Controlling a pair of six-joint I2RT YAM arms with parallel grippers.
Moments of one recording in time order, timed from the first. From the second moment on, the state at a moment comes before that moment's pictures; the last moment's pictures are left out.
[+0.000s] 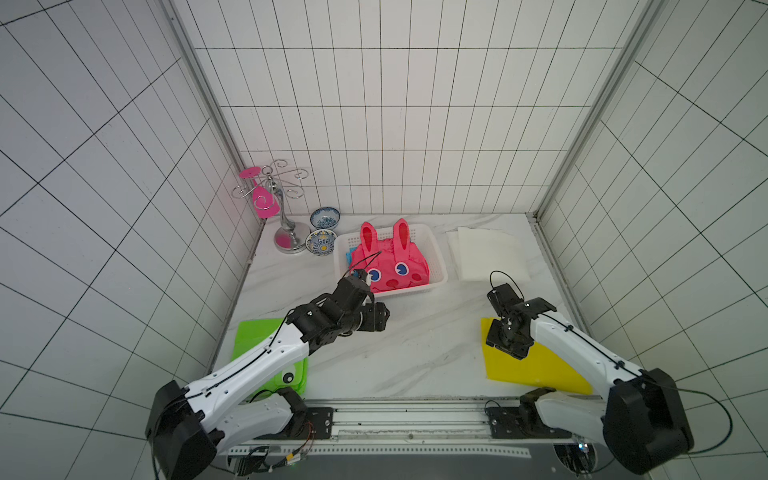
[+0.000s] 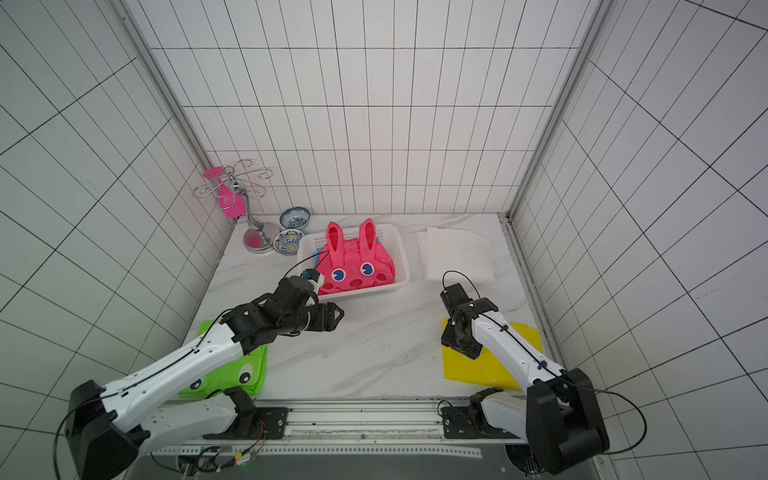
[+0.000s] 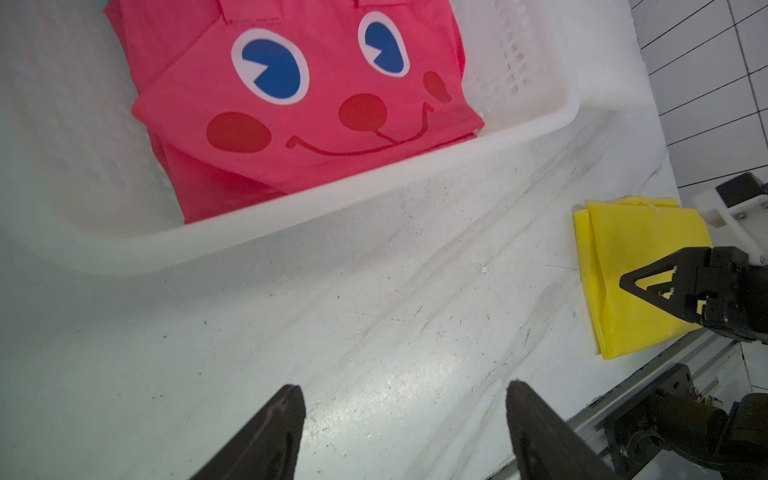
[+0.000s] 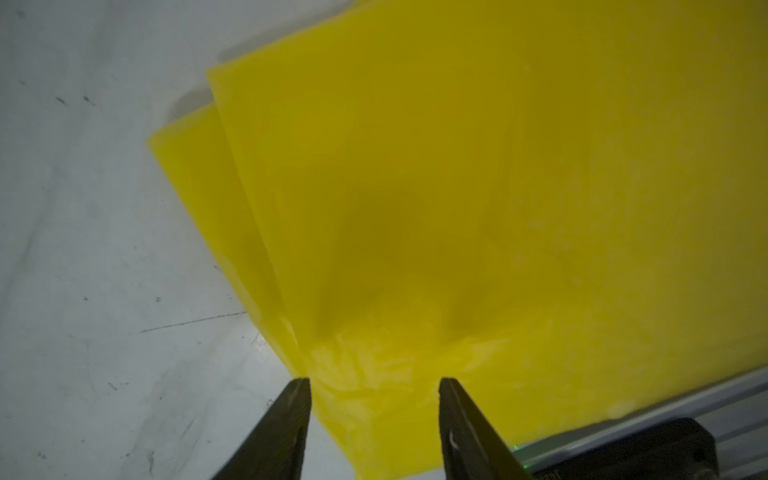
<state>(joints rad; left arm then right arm) -0.73 1.09 0.85 -0.64 0.02 -0.65 0.43 1.22 0.68 -0.96 0.07 0.80</state>
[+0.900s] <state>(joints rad) -0.62 0.97 0.72 -0.89 0.06 -0.85 0.97 1.62 0.91 -0.40 -0.38 0.77</state>
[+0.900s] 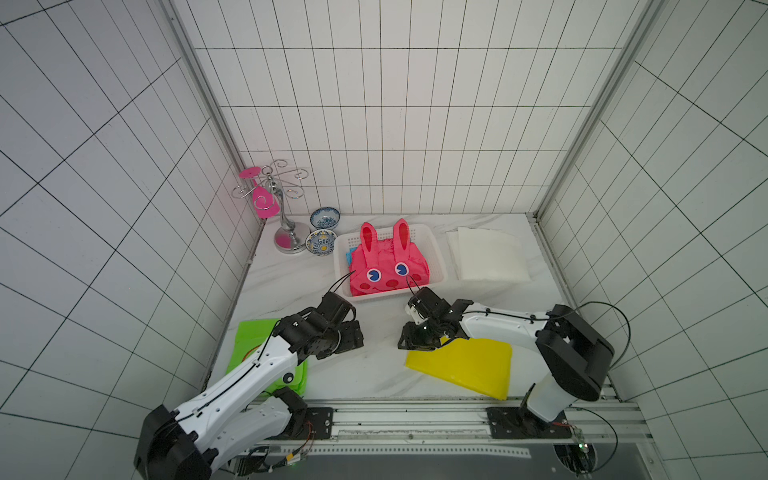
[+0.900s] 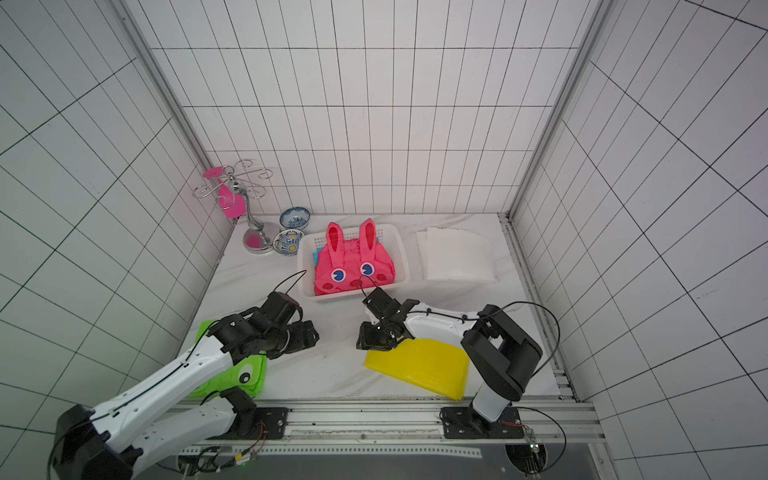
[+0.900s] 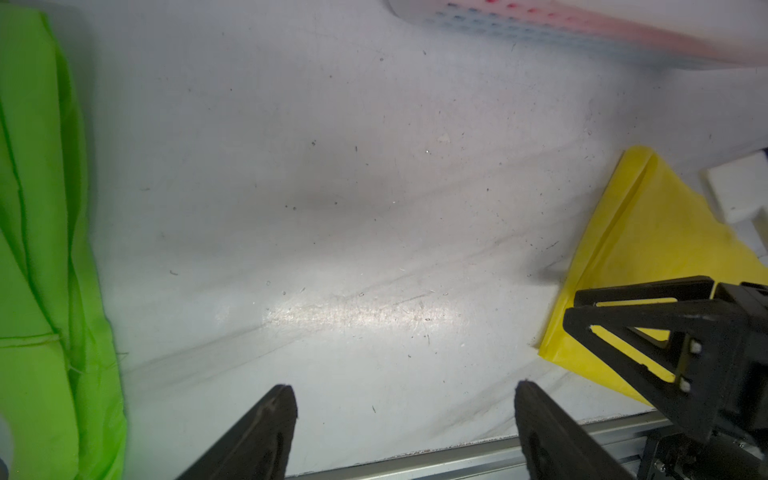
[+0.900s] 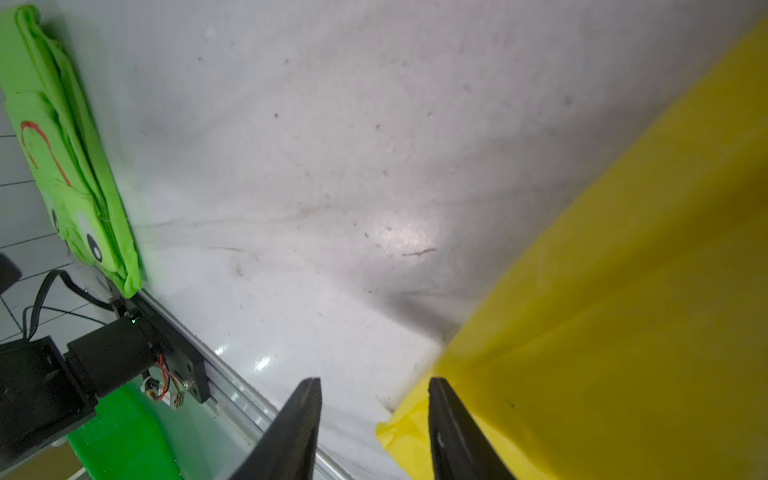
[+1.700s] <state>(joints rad) -0.80 1.26 0.67 -0.43 0.13 -0.82 0.28 1.05 0.52 -0.78 -0.10 0.73</state>
